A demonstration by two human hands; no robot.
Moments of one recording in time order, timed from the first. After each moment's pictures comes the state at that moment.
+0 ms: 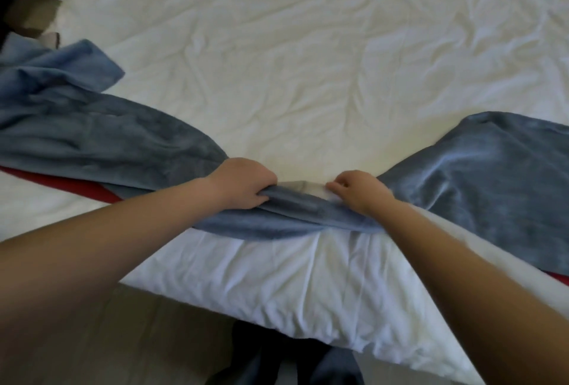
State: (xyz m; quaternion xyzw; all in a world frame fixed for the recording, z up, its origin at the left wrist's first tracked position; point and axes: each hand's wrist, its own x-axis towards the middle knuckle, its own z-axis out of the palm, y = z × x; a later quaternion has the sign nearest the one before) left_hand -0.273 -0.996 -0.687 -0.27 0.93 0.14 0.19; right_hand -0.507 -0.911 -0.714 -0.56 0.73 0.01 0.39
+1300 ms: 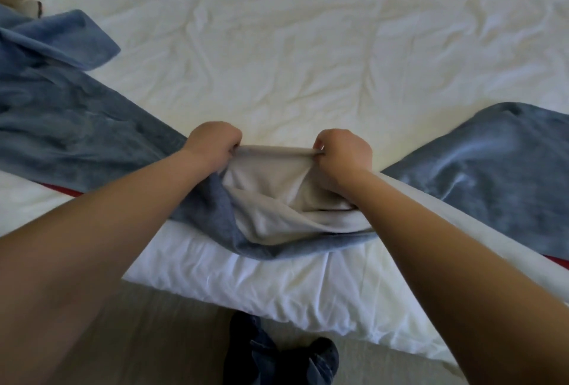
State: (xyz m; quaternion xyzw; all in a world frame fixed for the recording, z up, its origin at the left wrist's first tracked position) left_hand -0.217 -1.049 -0.719 -0.44 0.88 0.08 0.18; right_hand -0.438 -0.953 -0.706 -0.59 0.78 -0.01 0.19
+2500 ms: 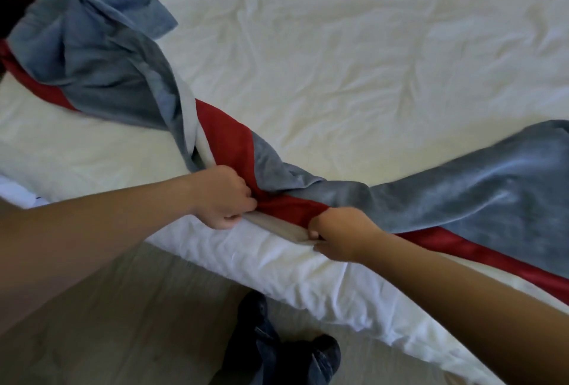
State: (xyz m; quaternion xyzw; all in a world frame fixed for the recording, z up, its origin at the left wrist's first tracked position) left_hand -0.139 -0.967 -0.711 -0.08 0.96 0.05 0.26; right_hand -0.384 -0.865 -0.715 -0.79 0.50 0.17 0.32
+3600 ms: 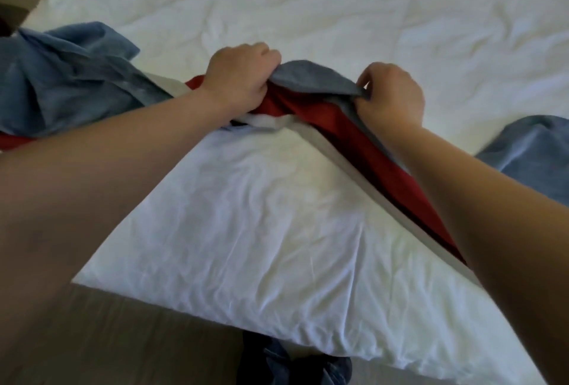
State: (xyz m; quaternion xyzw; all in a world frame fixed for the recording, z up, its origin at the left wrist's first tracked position) left_hand -0.248 -1.139 -0.654 -0.37 0.93 -0.04 -0.03; right_hand -0.467 -1.036 -0.660 -0.57 0.80 -0.15 0.09
